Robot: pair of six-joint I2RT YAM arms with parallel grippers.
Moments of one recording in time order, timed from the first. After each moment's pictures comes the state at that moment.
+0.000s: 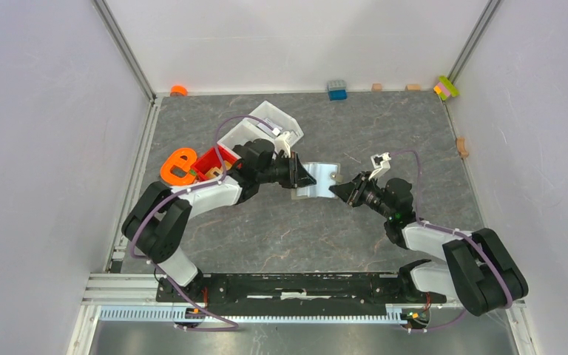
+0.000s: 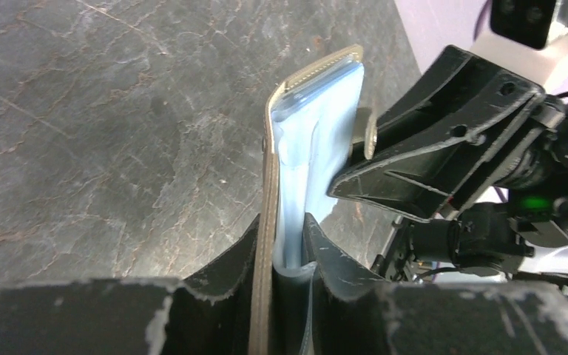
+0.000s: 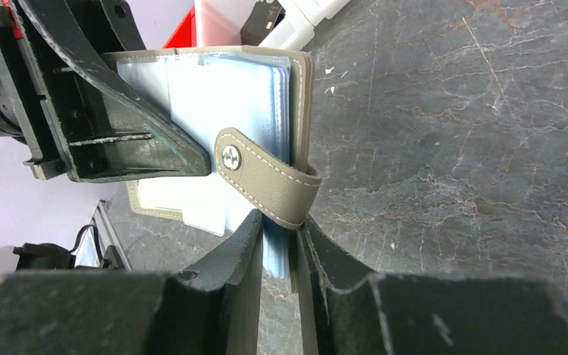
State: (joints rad) left arm -0.66 1.62 0.89 0.29 0.48 -0.62; right arm 0.35 1.23 0.23 0.81 -0.44 0.68
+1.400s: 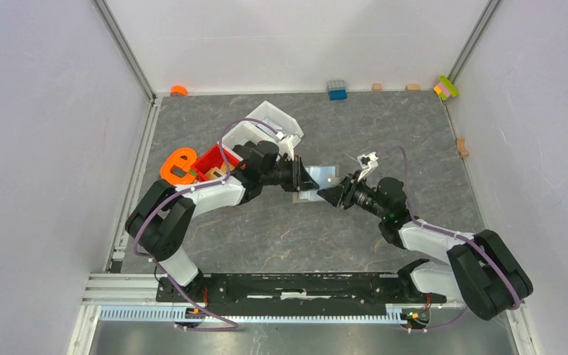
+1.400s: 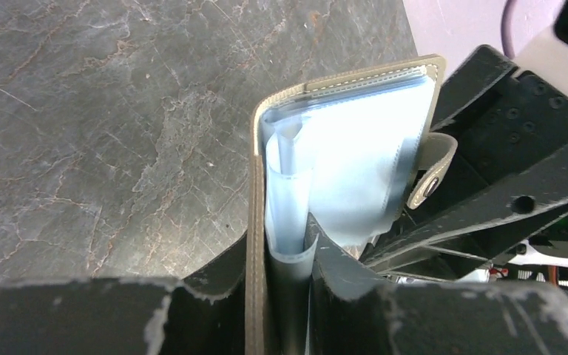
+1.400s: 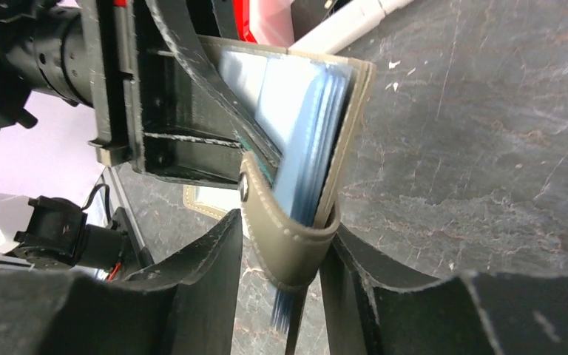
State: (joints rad) left arm -0.68 1.66 0.90 0.27 0.51 -0.66; right arm 0.45 1.24 0.28 0.79 -0.46 0.63
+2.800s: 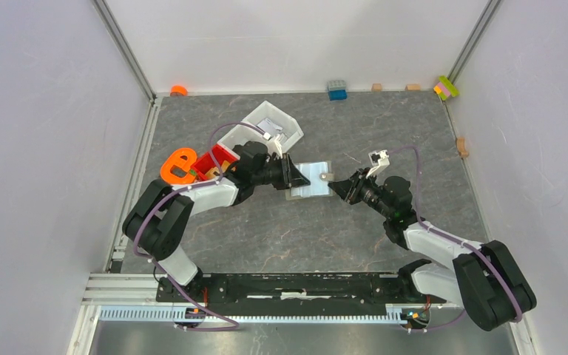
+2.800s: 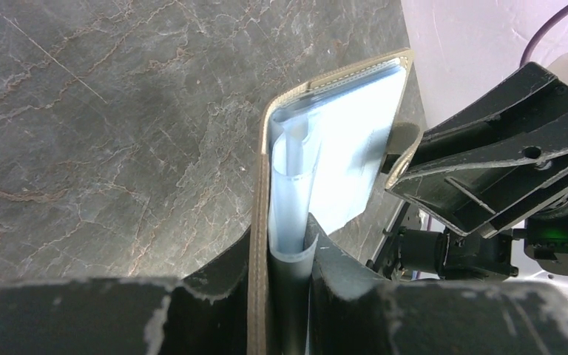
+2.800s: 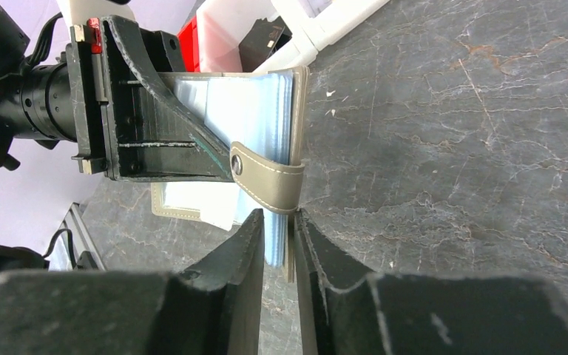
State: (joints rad) left arm -0.60 1.65 0.83 0.36 0.51 -0.72; right arm 0.40 1.14 0.28 0.70 -0.35 0.60
